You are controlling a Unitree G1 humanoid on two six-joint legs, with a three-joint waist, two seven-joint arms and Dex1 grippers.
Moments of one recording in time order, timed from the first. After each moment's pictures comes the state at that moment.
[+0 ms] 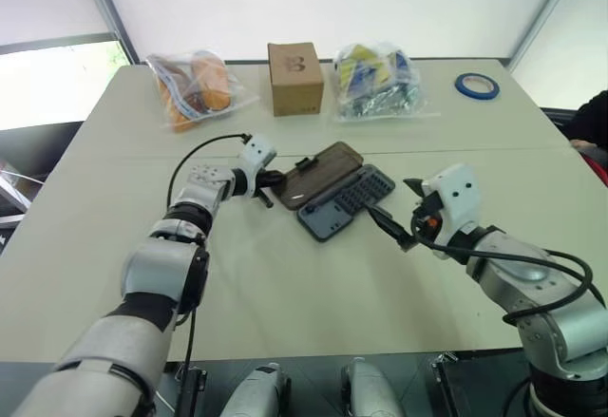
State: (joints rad) left arm -1.11 0.29 -0.07 1.31 0.15 -0.16 -0.94; right arm -0.17 -0.55 -0.13 -0.71 0.46 0.92 0.34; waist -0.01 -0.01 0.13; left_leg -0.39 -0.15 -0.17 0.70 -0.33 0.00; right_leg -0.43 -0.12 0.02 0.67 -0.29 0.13
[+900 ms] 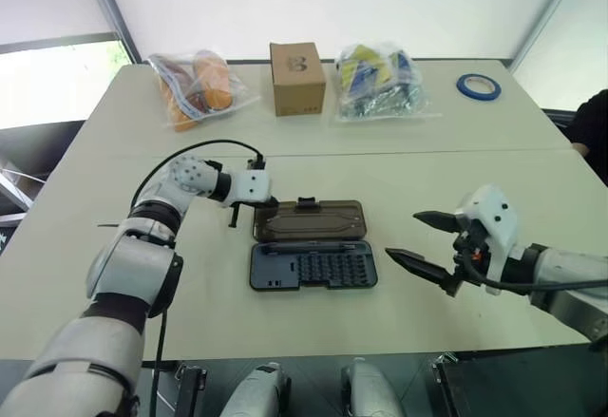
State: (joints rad) left arm -1.11 0.43 -0.26 1.31 0.32 -0.72 -1.16; right arm -0.01 -0.84 -0.36 -0.79 0.79 1.02 0.57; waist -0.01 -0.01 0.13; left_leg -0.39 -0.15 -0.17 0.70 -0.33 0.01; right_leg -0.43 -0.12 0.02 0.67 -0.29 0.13
